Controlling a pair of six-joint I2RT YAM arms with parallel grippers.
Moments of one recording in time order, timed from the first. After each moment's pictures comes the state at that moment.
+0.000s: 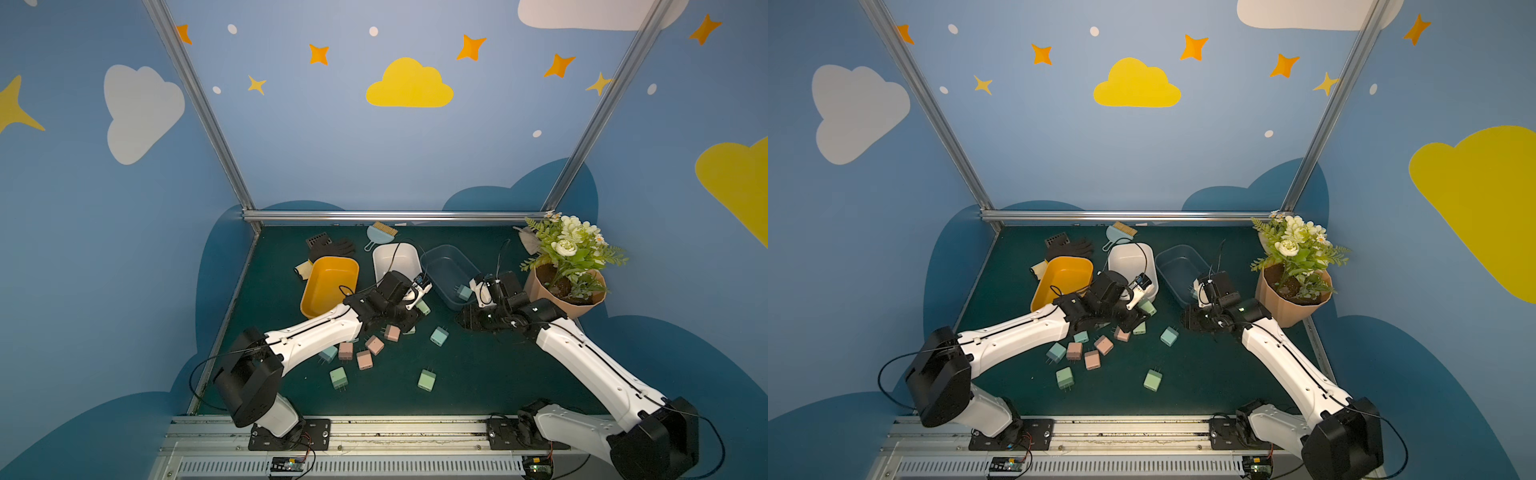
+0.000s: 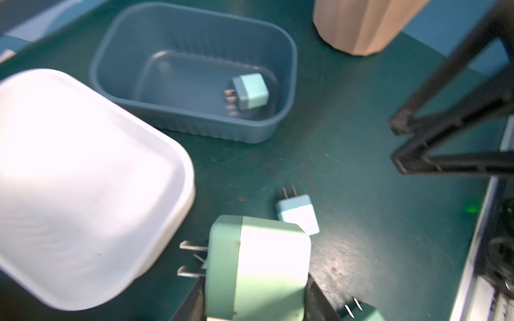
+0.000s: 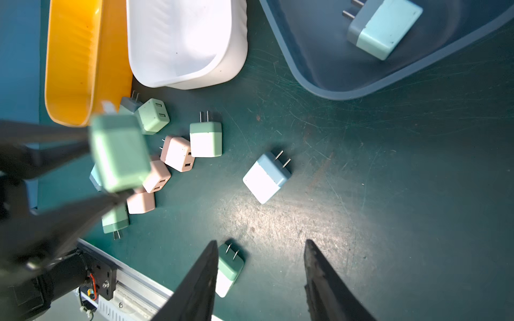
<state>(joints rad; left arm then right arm) -0.78 1.55 1.09 -0.30 0.13 0.01 0.48 1.15 0.92 -0.77 -0.20 0.45</state>
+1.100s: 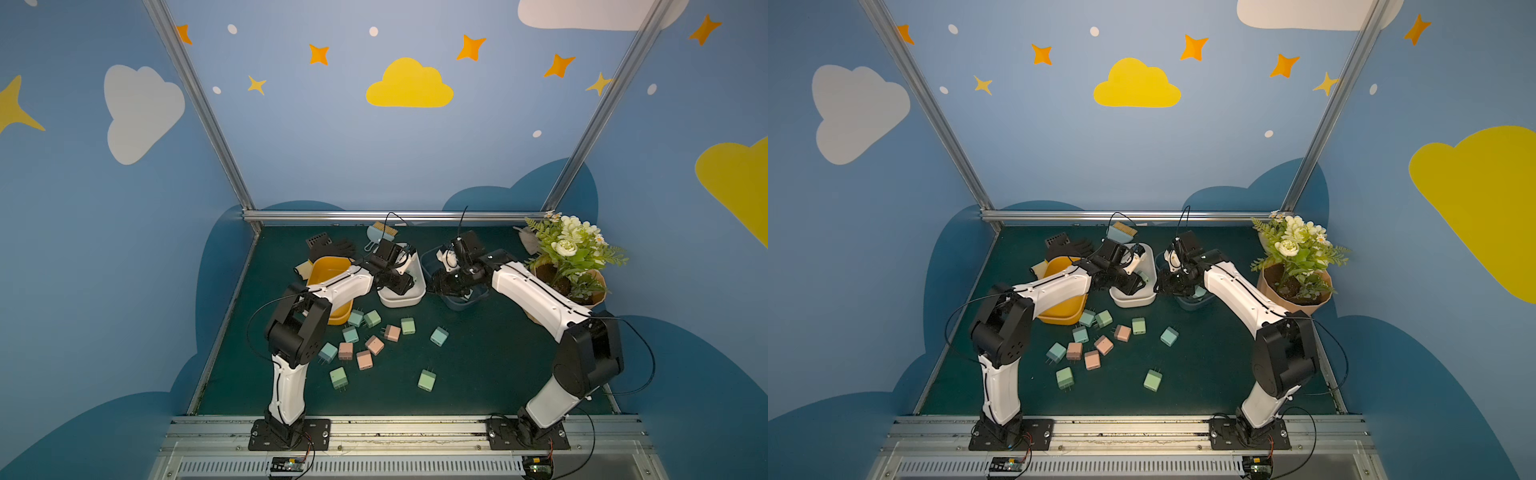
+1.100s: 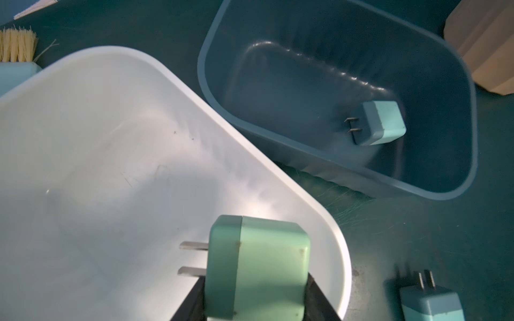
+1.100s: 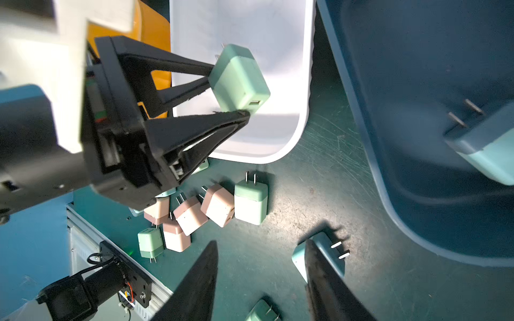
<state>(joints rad) -0.55 2.00 1.46 -0.35 0.20 0.06 0.51 1.67 1.40 -0.82 -0.33 0.40</state>
